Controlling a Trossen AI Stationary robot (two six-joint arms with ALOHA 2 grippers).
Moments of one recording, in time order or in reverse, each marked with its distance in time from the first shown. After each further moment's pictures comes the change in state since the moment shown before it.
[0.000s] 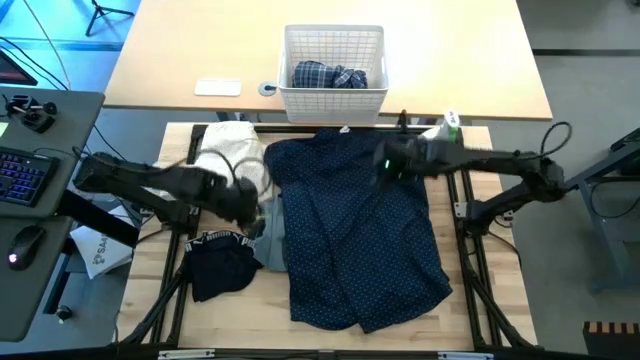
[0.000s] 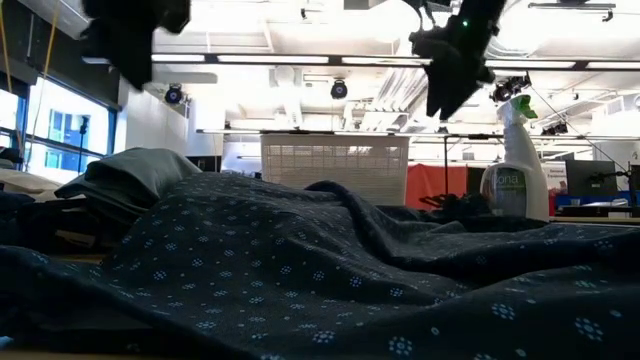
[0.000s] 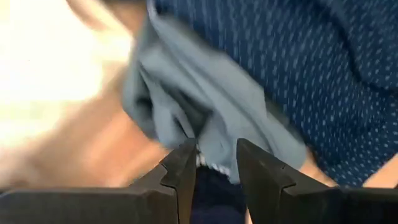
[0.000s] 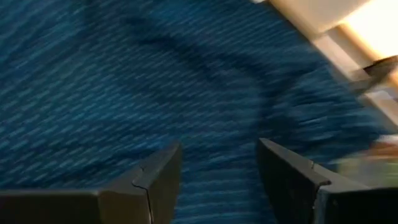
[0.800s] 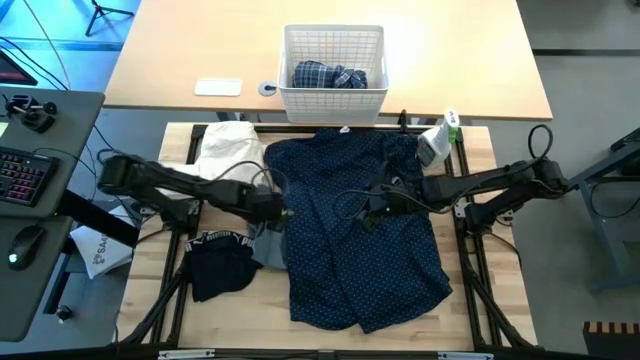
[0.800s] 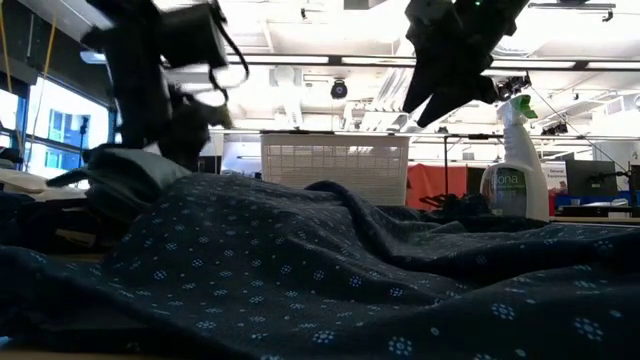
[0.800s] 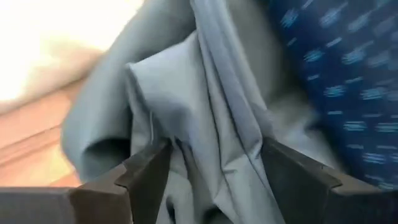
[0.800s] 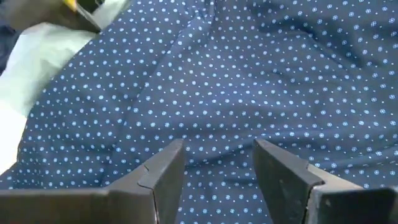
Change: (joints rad) left arm 0.148 0.248 -0.347 0.550 0.044 -0.177; right arm 0.313 0.001 -0.189 0.371 -0.020 0.310
